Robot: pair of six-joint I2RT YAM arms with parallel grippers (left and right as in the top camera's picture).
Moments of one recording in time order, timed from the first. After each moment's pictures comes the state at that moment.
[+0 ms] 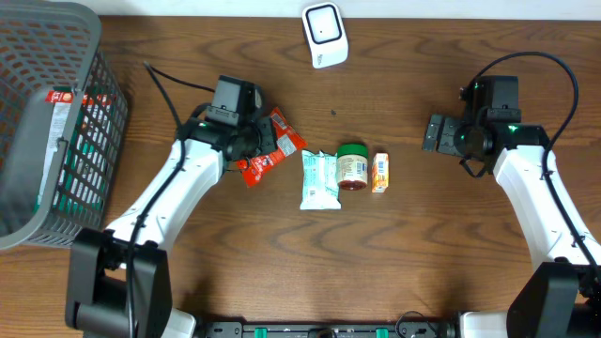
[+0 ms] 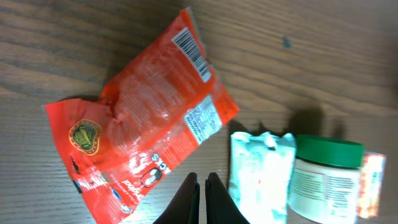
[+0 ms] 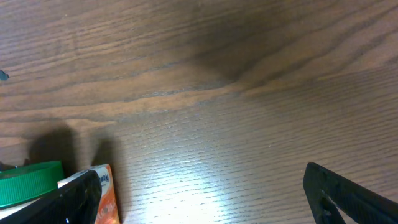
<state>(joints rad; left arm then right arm) -0.30 1.66 1.16 -0.55 0.18 -0.47 -0.02 1.57 1.15 -0.68 -0.01 0.21</state>
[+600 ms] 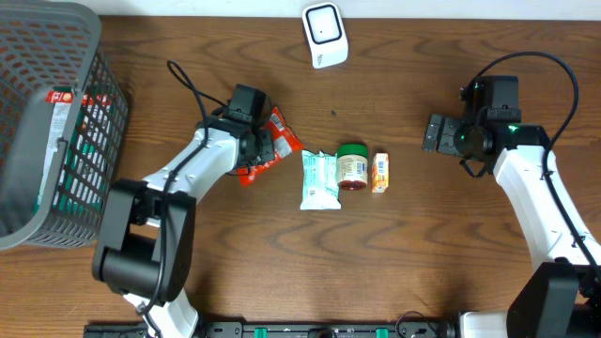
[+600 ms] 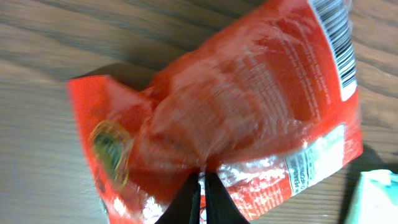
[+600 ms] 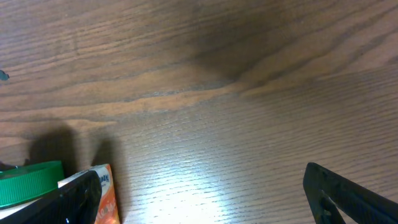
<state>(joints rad) -0.29 1.85 1.17 -0.55 0.02 -0.45 -0.02 1.57 1.15 -0.68 -0.01 0.21</state>
